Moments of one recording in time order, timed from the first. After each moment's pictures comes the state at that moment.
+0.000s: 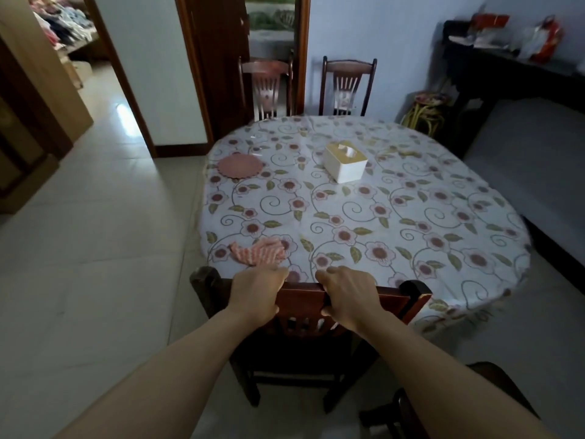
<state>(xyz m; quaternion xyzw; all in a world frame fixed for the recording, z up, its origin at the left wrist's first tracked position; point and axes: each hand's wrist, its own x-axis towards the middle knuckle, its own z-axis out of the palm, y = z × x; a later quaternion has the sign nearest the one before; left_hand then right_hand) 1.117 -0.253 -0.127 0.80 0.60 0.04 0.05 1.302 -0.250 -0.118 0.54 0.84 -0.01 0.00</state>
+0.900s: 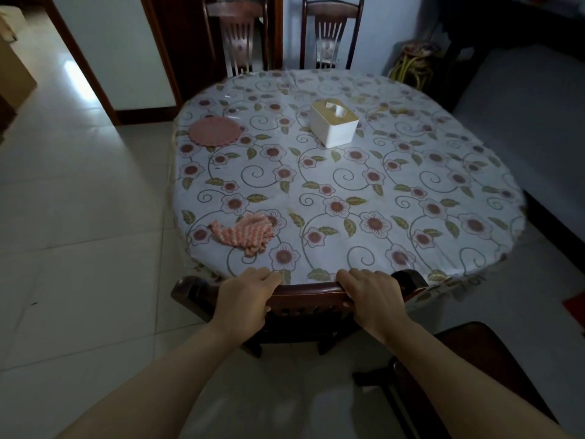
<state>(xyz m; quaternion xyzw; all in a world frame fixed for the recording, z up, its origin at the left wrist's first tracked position) 1.106 -0.250 -0.177 0.86 0.51 0.07 0.00 1.337 -0.258 -0.170 0.57 0.82 0.04 0.00</state>
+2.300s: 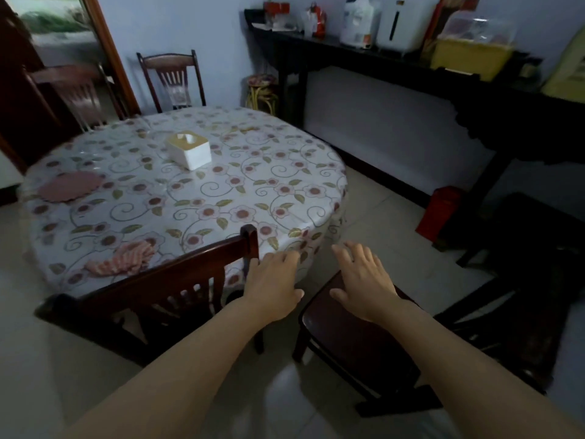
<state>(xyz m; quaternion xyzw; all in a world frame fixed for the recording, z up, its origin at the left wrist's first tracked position) 1.328 -0.394 -0.107 0.92 0.38 0.04 0.10 1.485 -0.487 -0.109 0.78 0.62 -0.02 -0.06</state>
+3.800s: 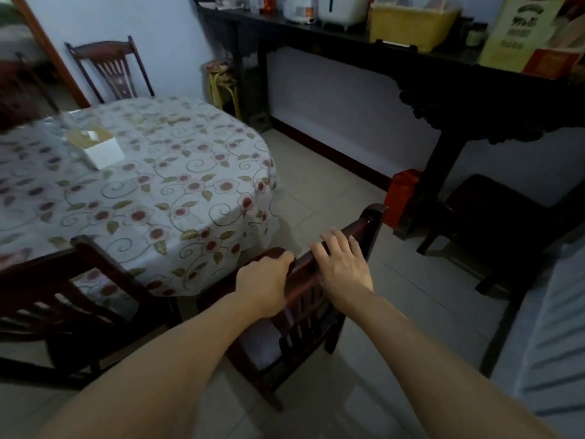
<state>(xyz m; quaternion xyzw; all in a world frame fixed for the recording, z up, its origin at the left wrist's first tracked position) 1.623 -0.508 -0.111 0.92 0.38 -0.04 0.12 1.764 -0.578 -0.134 0.78 0.62 0.01 -0.04</state>
